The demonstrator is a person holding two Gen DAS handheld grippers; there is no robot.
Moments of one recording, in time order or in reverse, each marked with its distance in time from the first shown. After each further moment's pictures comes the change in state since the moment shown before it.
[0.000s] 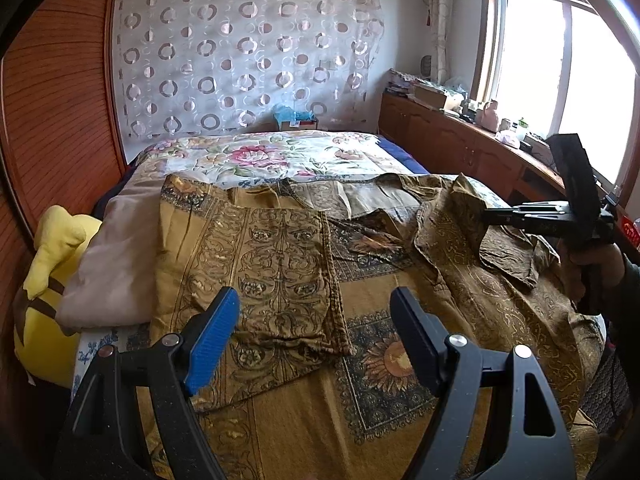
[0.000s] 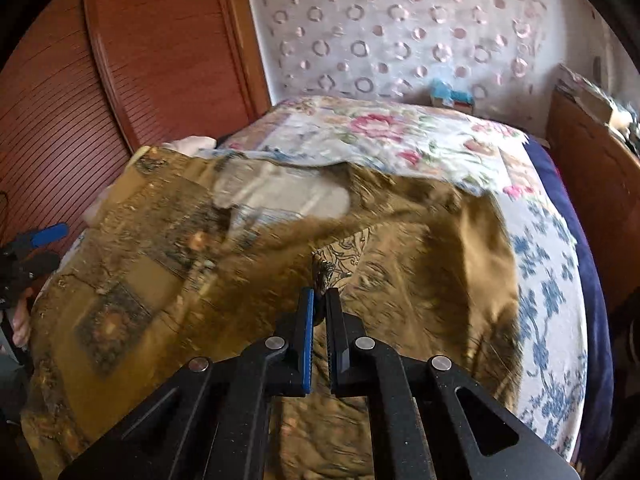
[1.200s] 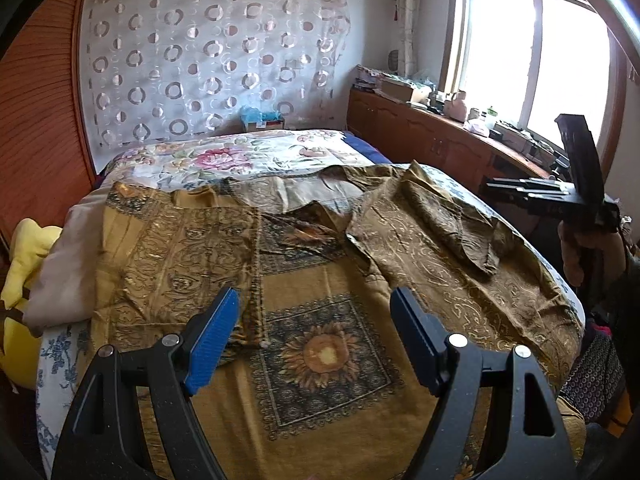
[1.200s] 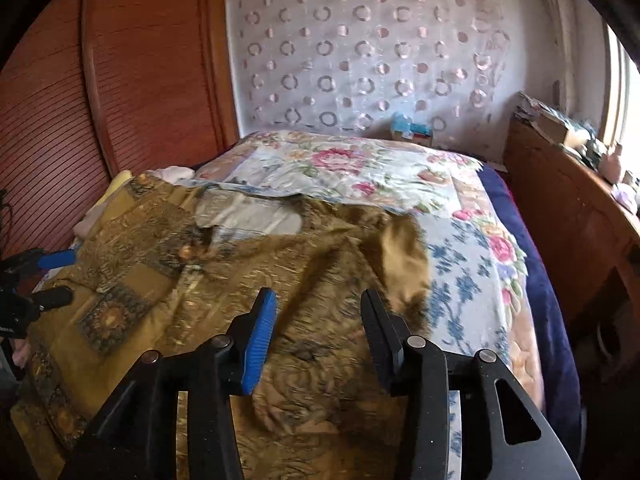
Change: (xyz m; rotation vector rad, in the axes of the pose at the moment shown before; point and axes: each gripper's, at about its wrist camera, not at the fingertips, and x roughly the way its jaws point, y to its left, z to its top) left arm -0.003 -0.051 -0.005 0.055 0.002 -0.082; right arm -0.083 -0.032 -0.048 0.011 -0.110 -0.165
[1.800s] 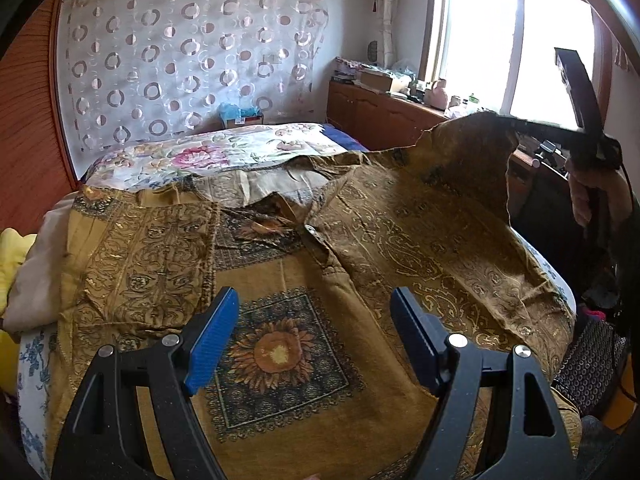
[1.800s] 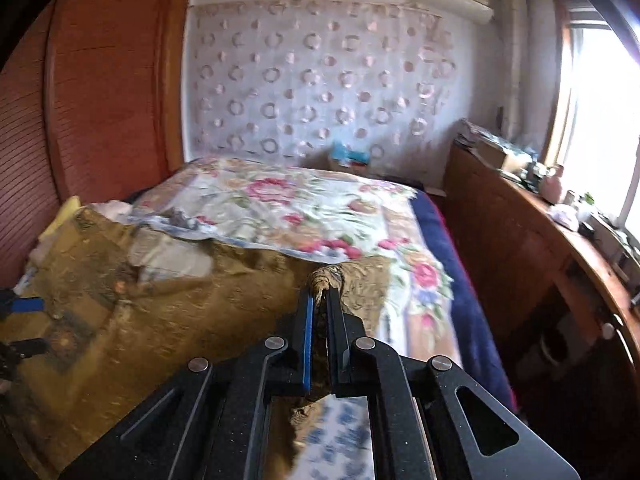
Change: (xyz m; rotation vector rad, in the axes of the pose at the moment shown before) left arm 0.010 -0.031 -0.005 0.042 0.021 -0.054; right arm -0.057 -0.030 0.039 -0.025 -0.092 -0.194
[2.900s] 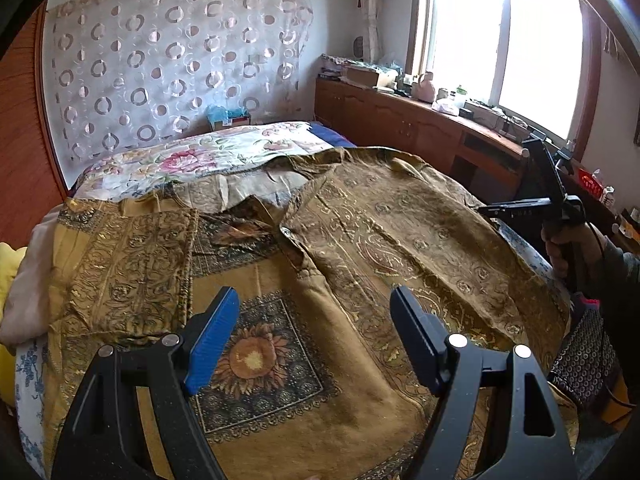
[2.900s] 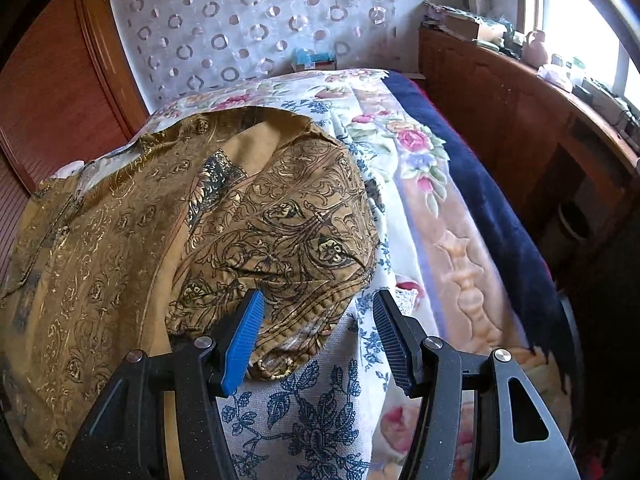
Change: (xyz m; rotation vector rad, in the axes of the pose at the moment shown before) left arm 0.004 -0.021 0.003 0.045 0.014 -0.026; right arm 0.057 -0.076 -0.087 0.274 0.319 0.028
